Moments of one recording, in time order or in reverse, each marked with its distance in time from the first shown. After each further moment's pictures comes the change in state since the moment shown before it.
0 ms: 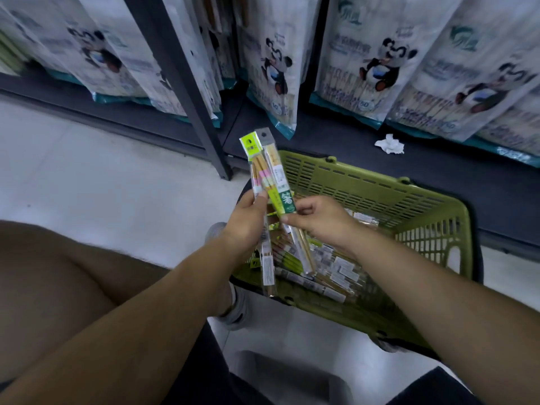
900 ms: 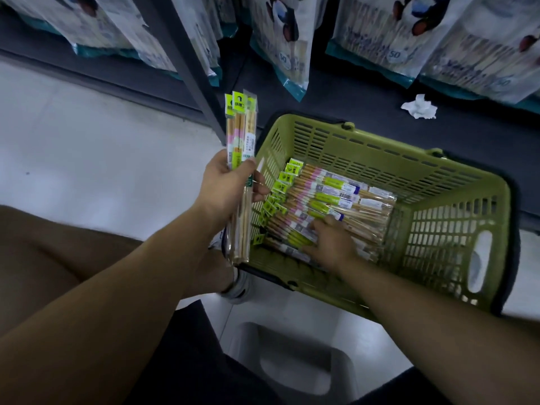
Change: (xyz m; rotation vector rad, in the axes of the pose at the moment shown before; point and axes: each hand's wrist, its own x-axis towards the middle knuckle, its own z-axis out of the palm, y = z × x) left_hand 0.015 0.015 -0.029 0.056 0.094 0.107; right_hand 0.010 0.145 0.044 -0.733 -0.020 0.118
